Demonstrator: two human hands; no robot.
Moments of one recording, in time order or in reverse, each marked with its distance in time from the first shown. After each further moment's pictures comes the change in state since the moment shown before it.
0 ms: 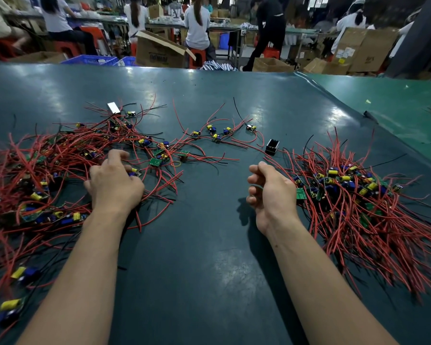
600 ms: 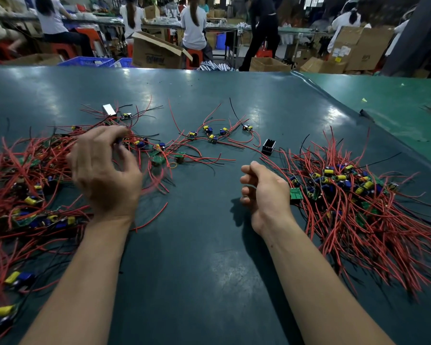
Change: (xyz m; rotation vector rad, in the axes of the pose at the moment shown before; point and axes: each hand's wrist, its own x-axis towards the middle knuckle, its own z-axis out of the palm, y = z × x) left_hand -0.016 0.023 -0.015 -0.234 0.779 0.582; right_hand 0.000 -0.002 0.002 -0.031 -0.042 0.015
